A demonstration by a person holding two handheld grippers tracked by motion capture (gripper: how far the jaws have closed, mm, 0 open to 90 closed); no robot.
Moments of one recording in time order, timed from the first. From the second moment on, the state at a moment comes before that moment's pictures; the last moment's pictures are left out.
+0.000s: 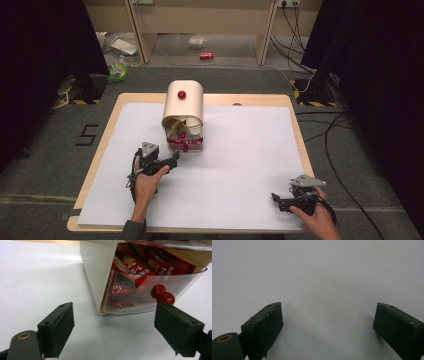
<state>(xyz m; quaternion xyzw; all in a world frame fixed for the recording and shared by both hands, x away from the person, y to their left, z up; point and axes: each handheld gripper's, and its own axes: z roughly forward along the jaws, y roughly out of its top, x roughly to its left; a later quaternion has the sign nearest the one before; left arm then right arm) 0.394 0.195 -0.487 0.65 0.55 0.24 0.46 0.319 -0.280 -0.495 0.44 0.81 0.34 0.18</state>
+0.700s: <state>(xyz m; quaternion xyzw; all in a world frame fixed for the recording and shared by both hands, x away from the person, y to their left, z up) 0.385 0.197 -0.485 0.65 0.55 0.24 0.46 0.320 -0.280 -0.495 0.44 0.81 0.34 0.18</state>
